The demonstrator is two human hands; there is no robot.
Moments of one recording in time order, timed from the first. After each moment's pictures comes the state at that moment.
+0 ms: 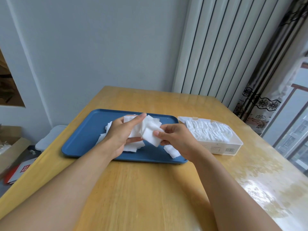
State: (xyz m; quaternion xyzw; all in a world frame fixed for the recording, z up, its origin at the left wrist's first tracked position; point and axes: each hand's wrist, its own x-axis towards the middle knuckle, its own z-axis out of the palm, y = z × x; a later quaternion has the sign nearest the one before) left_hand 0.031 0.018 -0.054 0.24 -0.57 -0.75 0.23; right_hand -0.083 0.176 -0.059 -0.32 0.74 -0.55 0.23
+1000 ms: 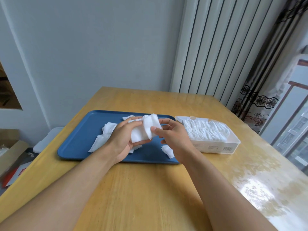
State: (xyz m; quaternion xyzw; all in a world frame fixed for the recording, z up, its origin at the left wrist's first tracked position) left_hand 0.028 0.032 -0.059 0.18 -0.53 -0.80 0.20; right_hand -0.072 0.167 -0.060 -0.24 0.71 -0.63 0.18
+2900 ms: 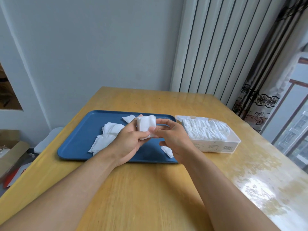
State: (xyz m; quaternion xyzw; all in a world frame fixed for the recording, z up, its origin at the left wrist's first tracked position) left_hand 0.026 0.036 -0.072 0.11 -0.60 -0.78 0.15; right_hand -0.066 0.169 -0.056 -0.24 0.69 -0.65 0.22
